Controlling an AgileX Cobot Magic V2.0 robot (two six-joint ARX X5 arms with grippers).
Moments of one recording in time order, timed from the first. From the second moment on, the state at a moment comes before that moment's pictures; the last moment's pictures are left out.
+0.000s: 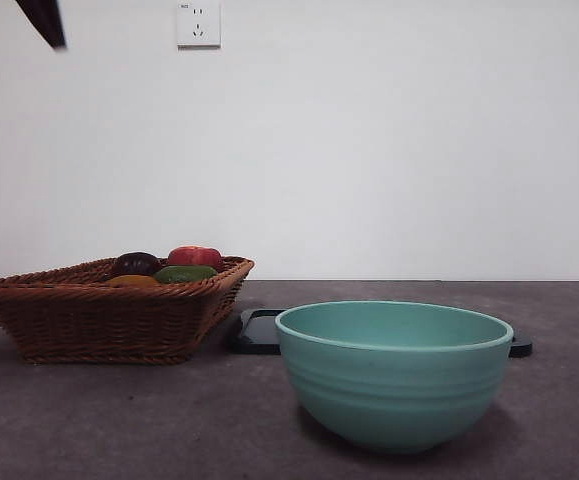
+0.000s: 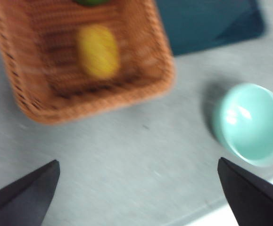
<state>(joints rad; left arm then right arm) -0.34 1.16 1.24 -1.11 0.20 -0.14 0.33 0.54 0.97 -0.99 -0.46 0.13</state>
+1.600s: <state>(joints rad) -0.43 1.86 1.33 -0.75 -0.02 -0.14 0.33 0.53 0.97 -0.98 -0.39 0.14</state>
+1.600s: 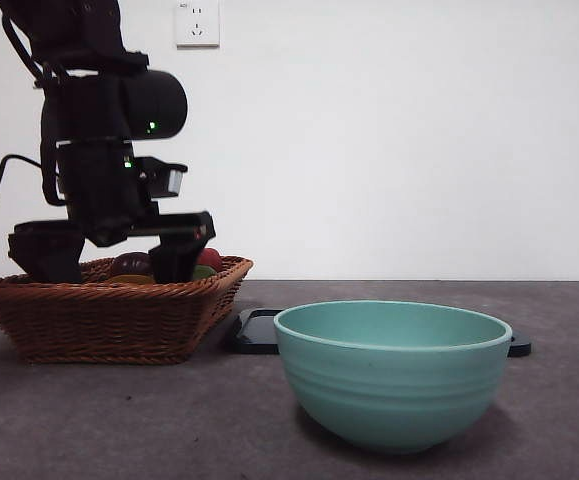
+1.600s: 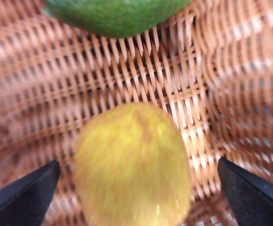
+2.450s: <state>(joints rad) -0.42 1.87 1.48 -0.84 -0.03 -0.12 0.33 0.53 0.97 -0.98 -0.40 0.14</state>
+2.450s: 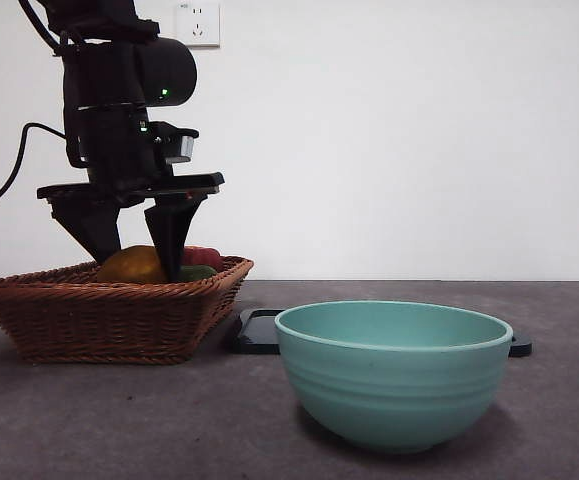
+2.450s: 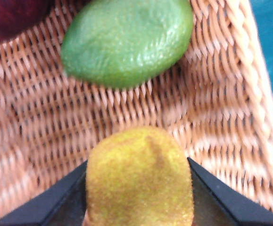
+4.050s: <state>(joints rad) -1.05 1.76 1.60 -1.05 -0.02 -0.25 0.33 0.39 1.12 -1.16 -0.26 0.17</state>
